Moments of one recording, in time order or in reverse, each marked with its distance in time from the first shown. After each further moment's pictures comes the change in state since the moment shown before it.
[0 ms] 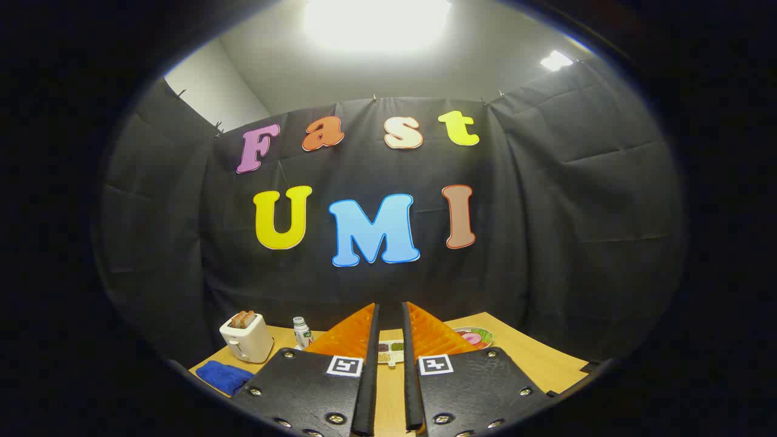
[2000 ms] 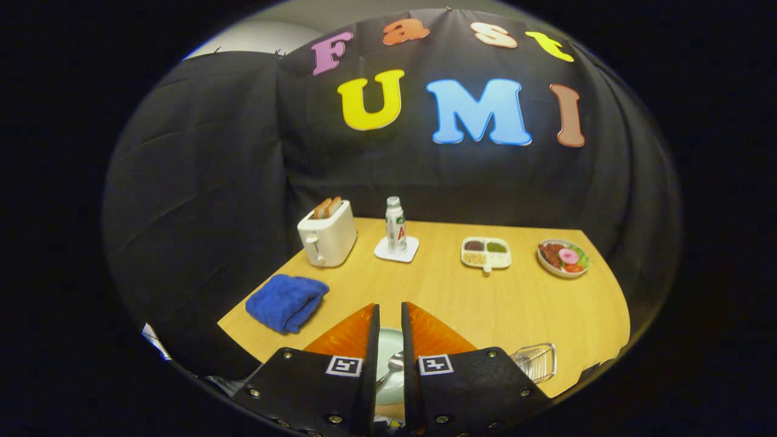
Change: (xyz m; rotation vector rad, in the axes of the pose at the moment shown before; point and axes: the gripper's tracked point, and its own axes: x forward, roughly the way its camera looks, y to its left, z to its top) arm -0.037 0.135 -0.197 -0.064 0.653 0.460
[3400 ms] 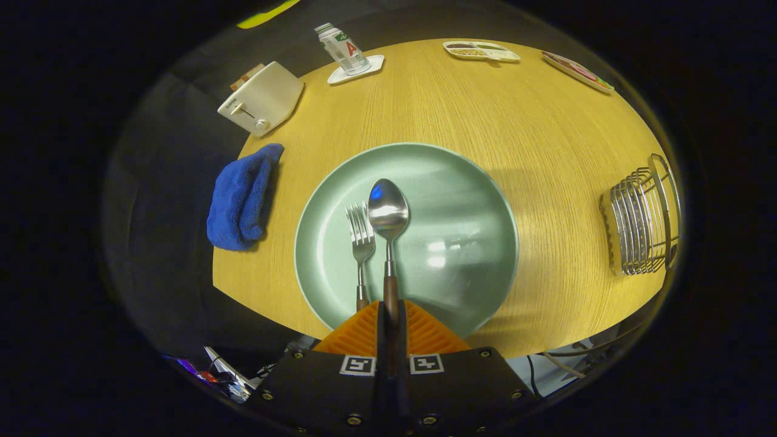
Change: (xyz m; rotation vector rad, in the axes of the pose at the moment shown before) arm 0.073 0.019 -0.183 0.385 0.647 0.007
